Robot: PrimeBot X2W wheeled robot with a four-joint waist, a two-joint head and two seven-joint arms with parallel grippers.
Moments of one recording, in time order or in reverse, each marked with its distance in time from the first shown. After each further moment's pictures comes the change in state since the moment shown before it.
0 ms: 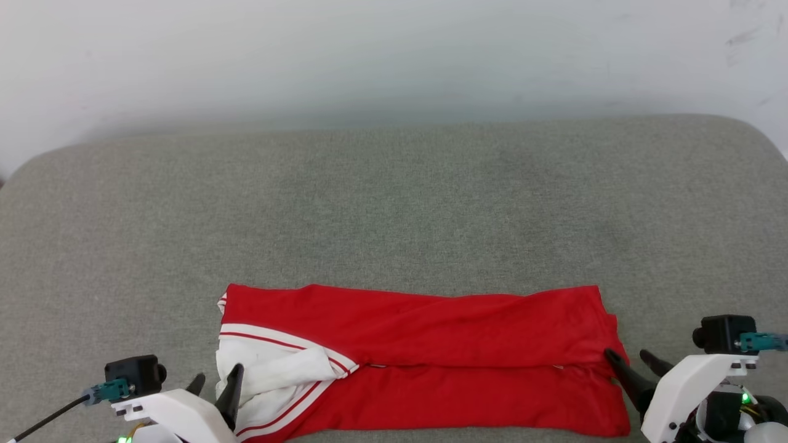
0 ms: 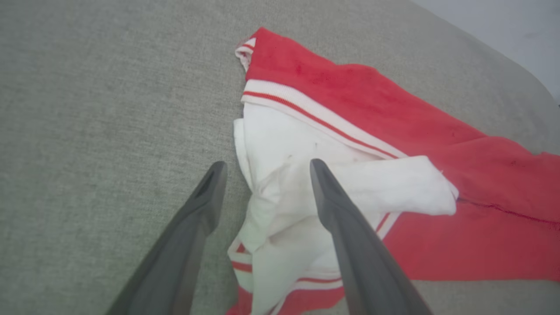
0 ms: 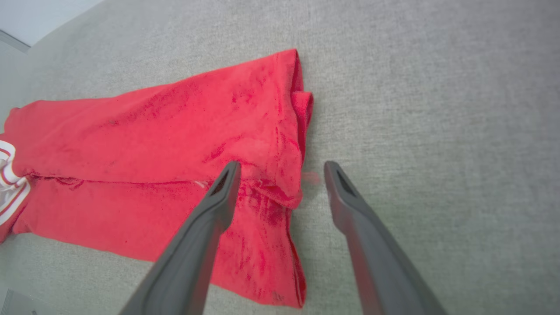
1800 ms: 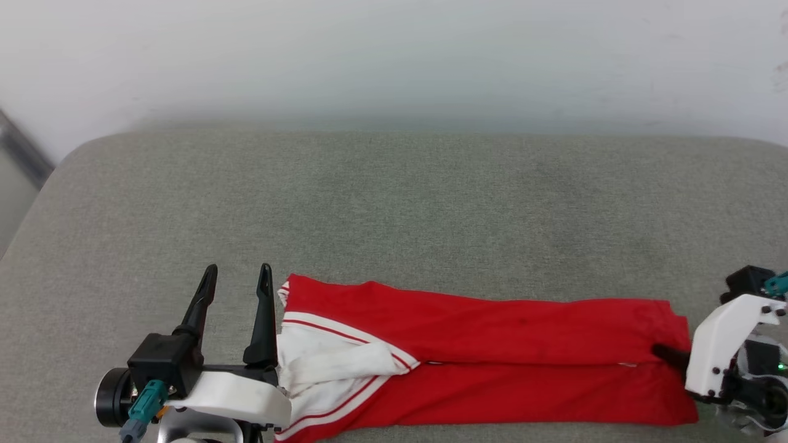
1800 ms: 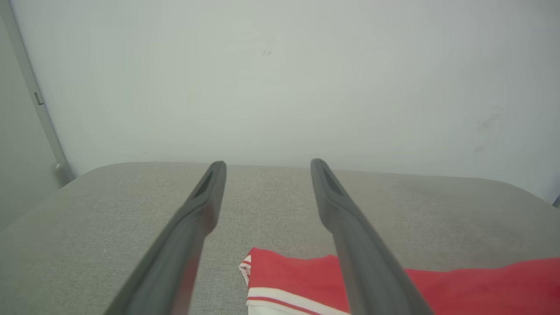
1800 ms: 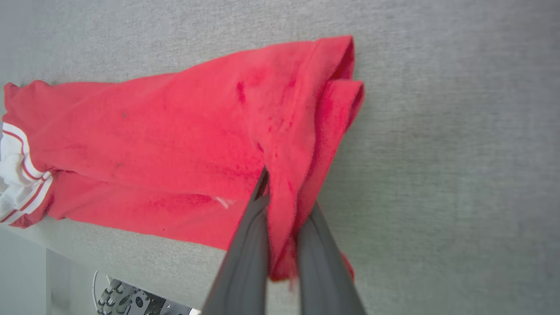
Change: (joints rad) left arm -0.047 -0.040 -0.099 -0.346 0.388 0.203 -0.349; right arm -0.166 -0.028 -0.112 0.085 0.040 0.000 0.422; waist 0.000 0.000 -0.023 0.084
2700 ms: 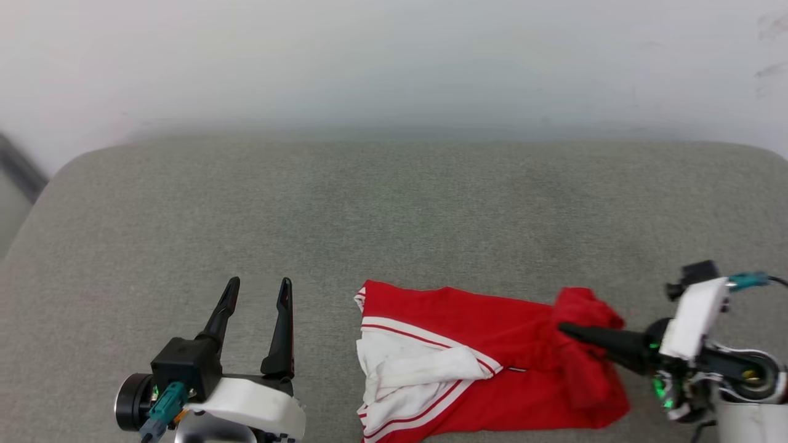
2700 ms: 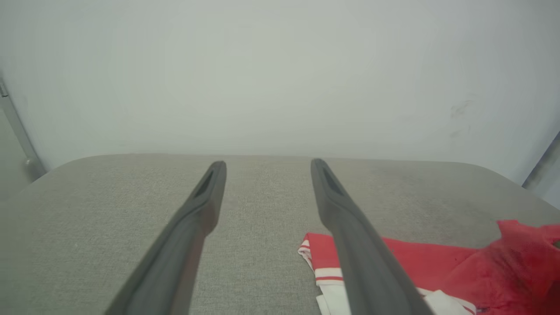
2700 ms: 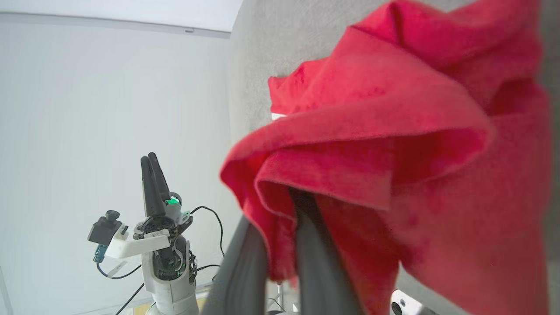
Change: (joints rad) left arm 0.008 -0.005 -0.038 0.021 -0.011 -0.011 0.012; right arm -0.096 0.233 -0.323 0.033 0.422 0.000 0.388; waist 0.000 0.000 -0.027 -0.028
